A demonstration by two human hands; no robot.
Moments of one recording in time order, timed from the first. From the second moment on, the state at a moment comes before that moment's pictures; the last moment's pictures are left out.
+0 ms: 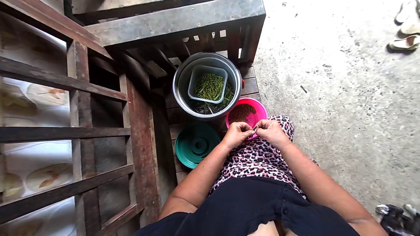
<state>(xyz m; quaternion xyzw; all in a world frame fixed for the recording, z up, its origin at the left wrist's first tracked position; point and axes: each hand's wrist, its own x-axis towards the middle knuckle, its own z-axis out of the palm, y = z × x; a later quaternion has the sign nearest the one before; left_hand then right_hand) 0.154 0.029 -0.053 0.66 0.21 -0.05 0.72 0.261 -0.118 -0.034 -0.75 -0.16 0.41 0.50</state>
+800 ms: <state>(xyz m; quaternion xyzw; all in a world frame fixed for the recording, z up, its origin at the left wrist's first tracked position) 0.154 0.034 -0.048 0.42 0.26 -0.13 0.86 0.265 -0.121 -0.040 -0.65 -0.14 0.43 0.61</state>
